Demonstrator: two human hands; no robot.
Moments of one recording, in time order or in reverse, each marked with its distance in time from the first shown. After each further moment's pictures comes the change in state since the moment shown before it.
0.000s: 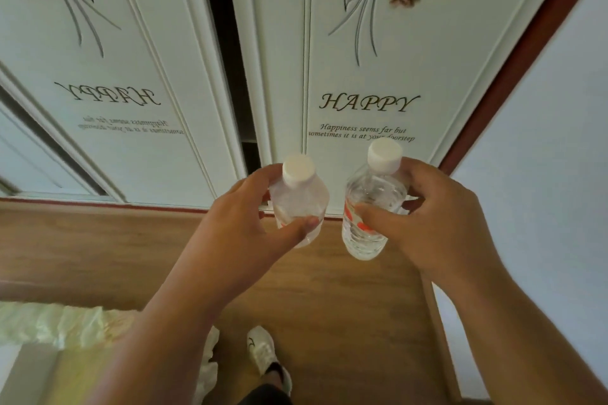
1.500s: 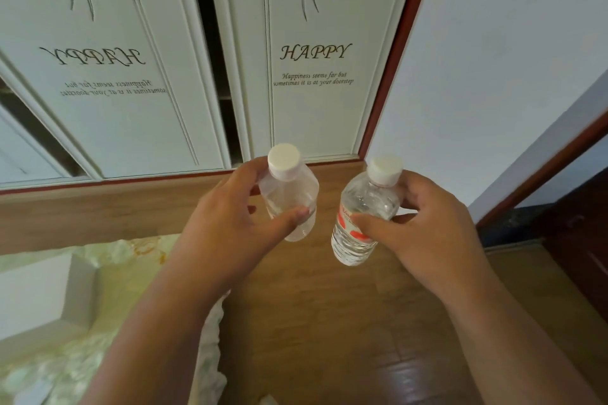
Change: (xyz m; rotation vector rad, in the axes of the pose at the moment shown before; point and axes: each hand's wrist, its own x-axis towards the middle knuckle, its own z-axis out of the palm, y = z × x) left_hand -0.407 -0.039 -0.096 -0.093 -0.127 0.112; right_hand -0.459 -0.126 0.022 0.003 0.098 0.221
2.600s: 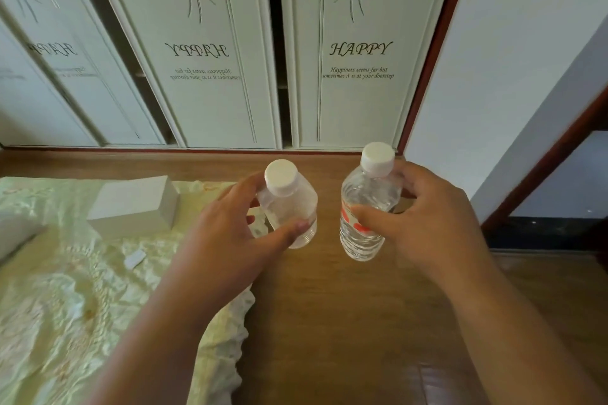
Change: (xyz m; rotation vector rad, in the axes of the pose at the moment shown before) left_hand -0.337 0.102 0.042 0.101 0.189 -0.121; right_hand -0.265 0.031 -0.101 -0.044 -0.074 -0.211
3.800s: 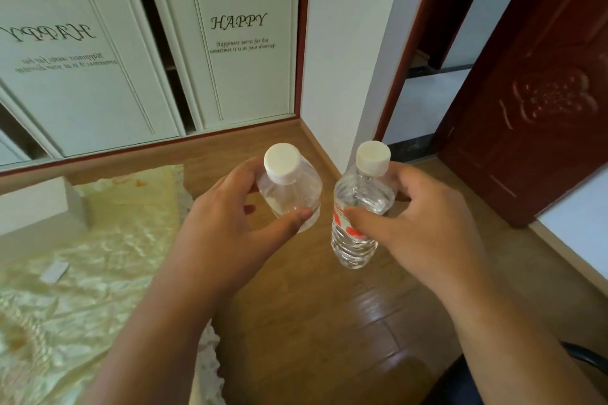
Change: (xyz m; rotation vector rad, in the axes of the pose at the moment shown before) left_hand -0.196 -0.029 -0.052 -0.161 -0.267 0.340; right_hand -0.303 -0.090 0.009 -0.167 0.254 0.303
